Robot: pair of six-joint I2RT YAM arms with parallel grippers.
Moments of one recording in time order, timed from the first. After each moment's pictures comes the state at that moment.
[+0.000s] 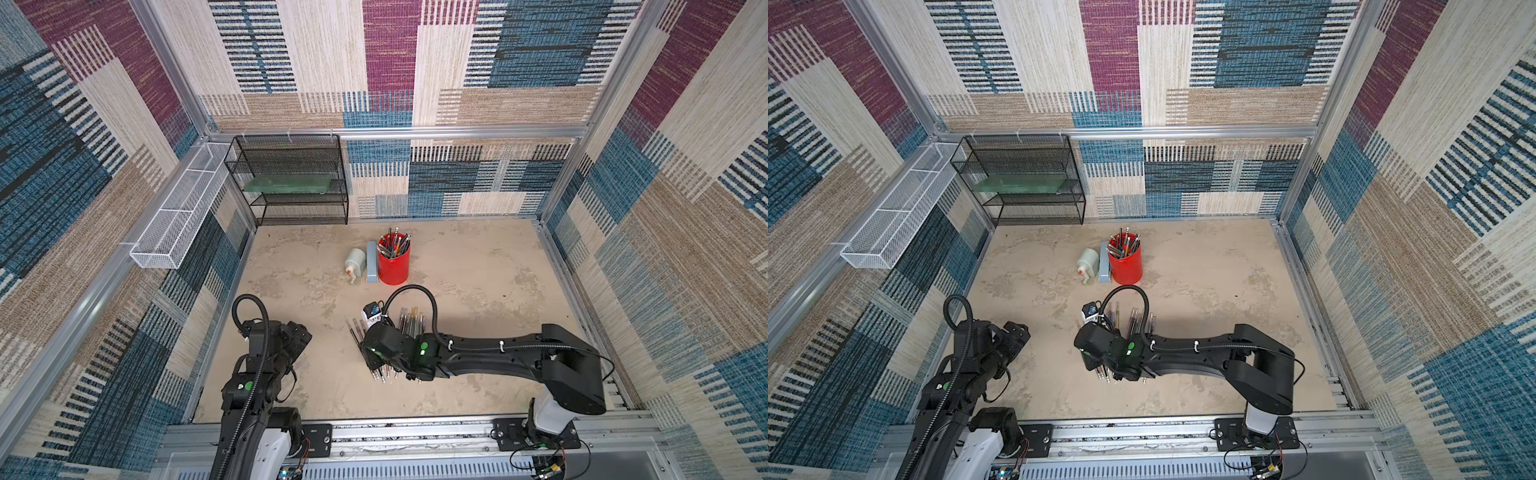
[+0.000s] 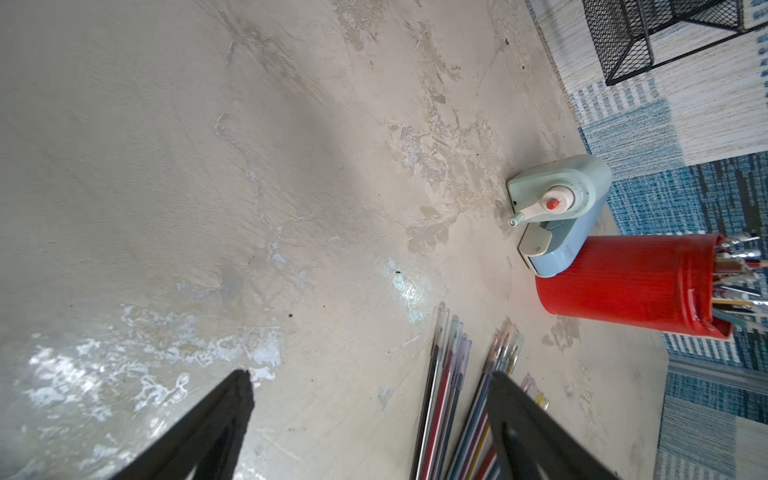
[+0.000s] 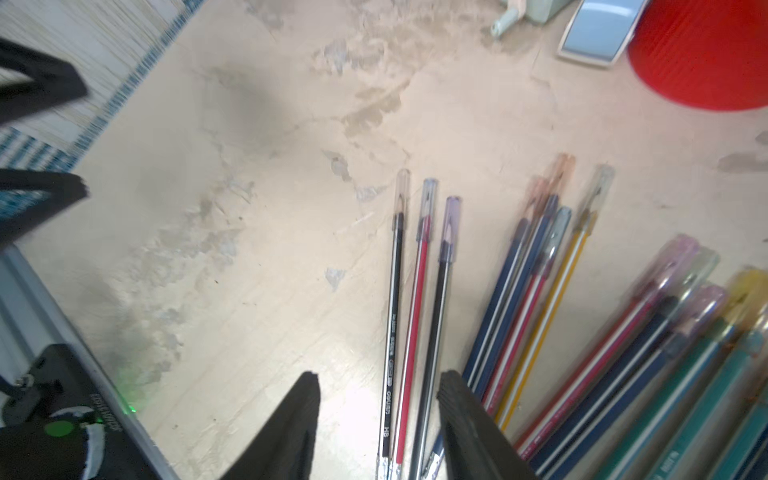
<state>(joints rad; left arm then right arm) -0.02 0.51 0.52 -0.80 -0.04 -0.92 1.23 1.75 1.13 -0.21 0.31 0.63</state>
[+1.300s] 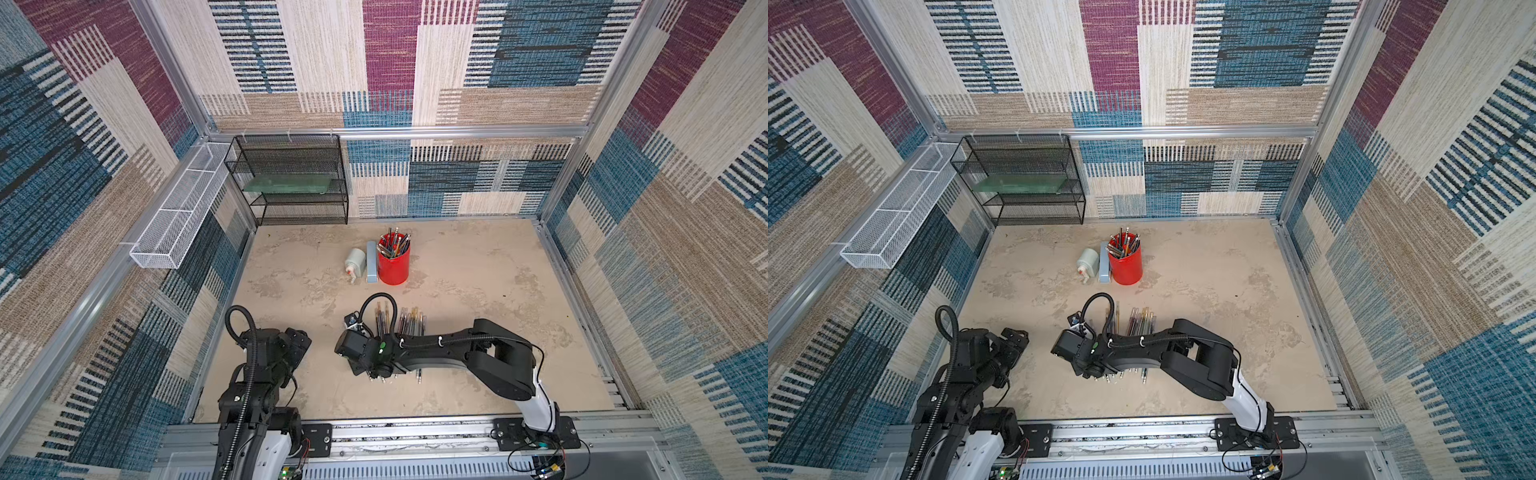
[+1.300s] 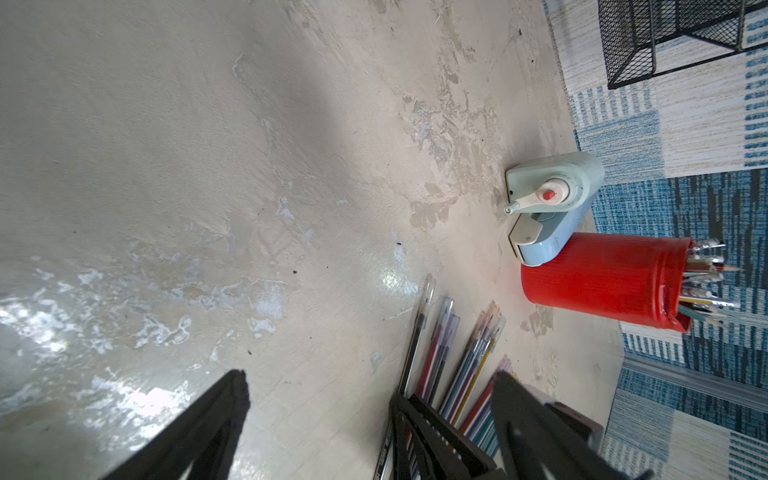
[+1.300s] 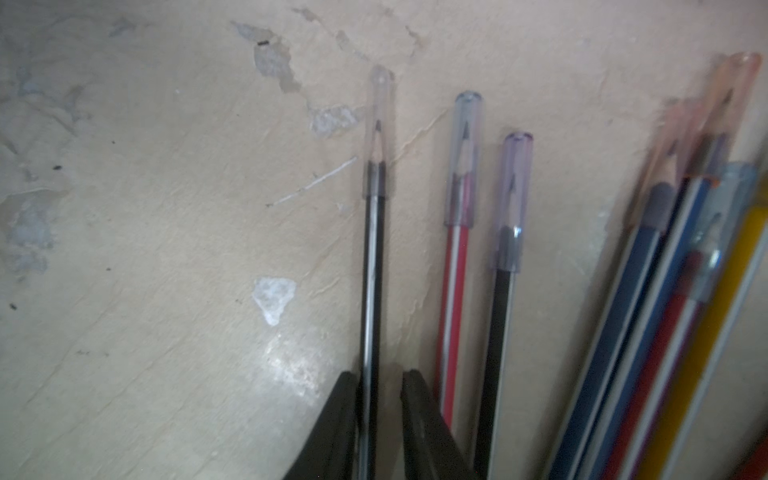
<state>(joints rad) -0.02 0.44 0.52 -0.88 0.01 -1.04 1.23 2.10 1.41 -0.37 0.32 0.64</state>
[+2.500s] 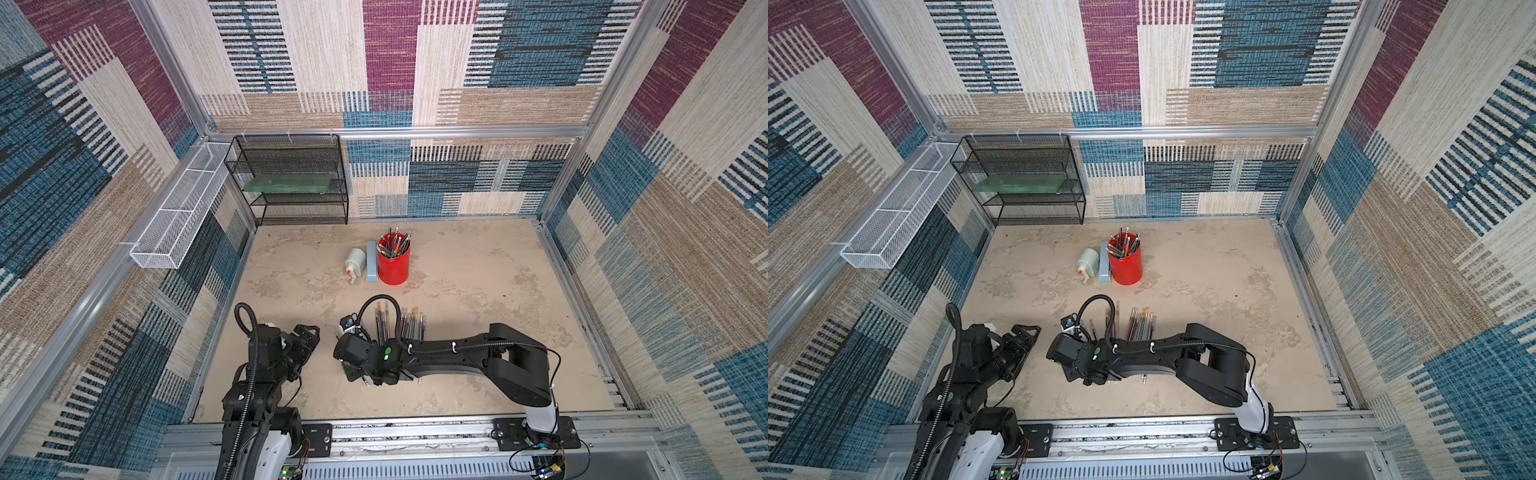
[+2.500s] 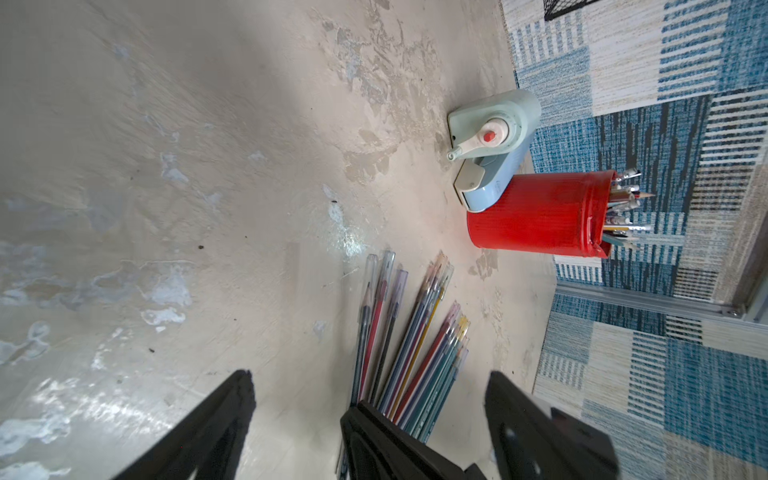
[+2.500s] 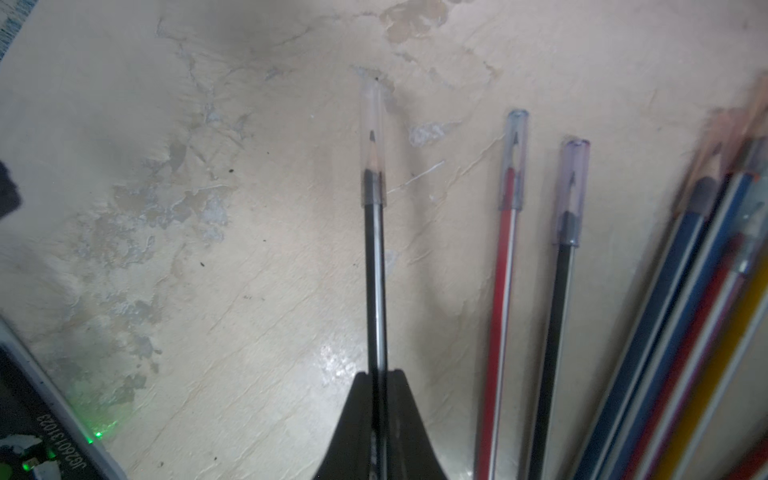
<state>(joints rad) -0.02 0.44 0.46 -0.74 0.22 -1.02 1.29 1.99 1.36 -0.31 0.27 0.69</state>
